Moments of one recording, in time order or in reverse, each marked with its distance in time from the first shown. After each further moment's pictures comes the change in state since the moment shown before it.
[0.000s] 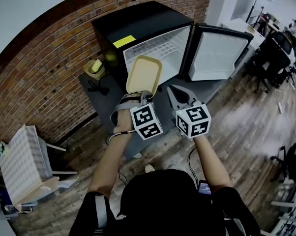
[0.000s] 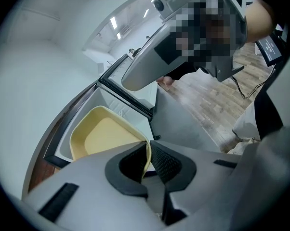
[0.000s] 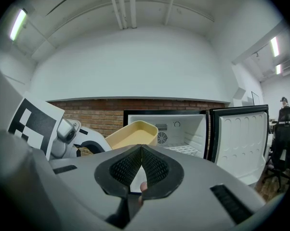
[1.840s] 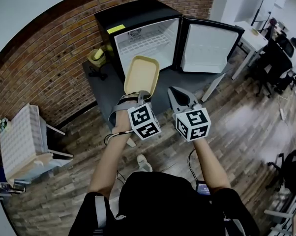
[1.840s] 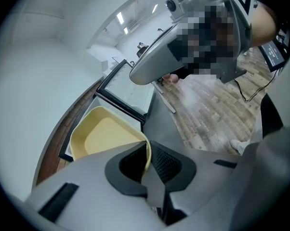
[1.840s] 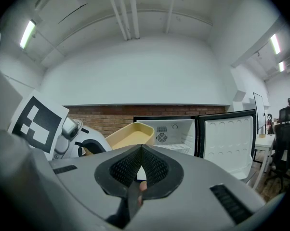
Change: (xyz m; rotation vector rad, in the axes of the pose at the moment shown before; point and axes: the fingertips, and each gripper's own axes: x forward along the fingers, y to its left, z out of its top) left arm -0.076 -0.088 0.083 -0.088 0.070 0.034; right arm -0.149 -0.005 -0.008 -0.010 -0.042 0.070
